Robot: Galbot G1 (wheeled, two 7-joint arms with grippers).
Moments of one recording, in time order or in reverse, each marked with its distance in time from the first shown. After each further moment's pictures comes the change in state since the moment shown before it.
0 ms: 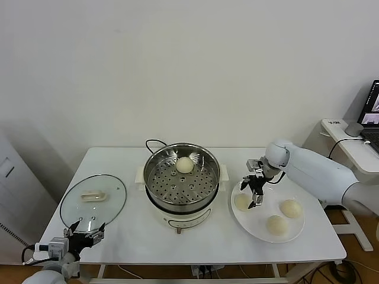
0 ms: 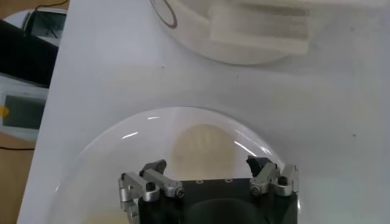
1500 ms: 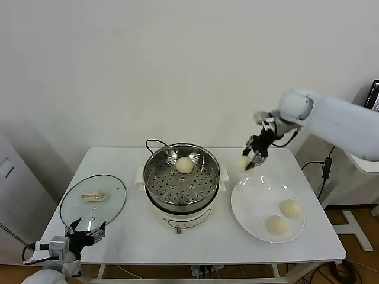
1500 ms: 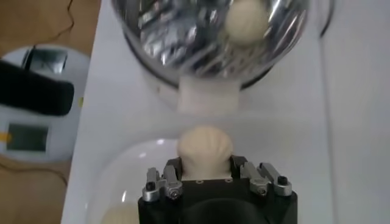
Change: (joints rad) left arm 0.000 0.002 0.004 -0.024 0.008 0.001 -0.002; right arm 0.615 -0.064 -0.382 0.283 0.536 -0.192 0.003
